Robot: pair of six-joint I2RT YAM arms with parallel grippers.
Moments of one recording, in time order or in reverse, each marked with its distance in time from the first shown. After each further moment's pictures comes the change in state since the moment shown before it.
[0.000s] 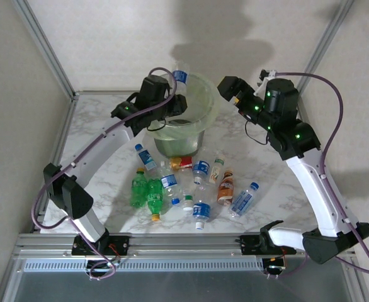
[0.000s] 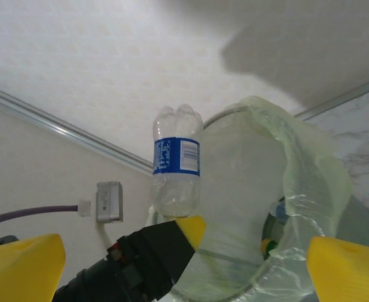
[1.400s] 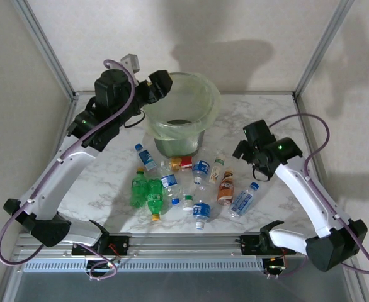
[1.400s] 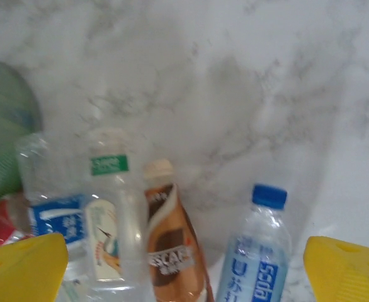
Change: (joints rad) left arm 0.003 -0.291 -0.008 0.102 -0.106 -0.082; right arm 0.001 -0.078 -0.404 -0.594 0.337 0.031
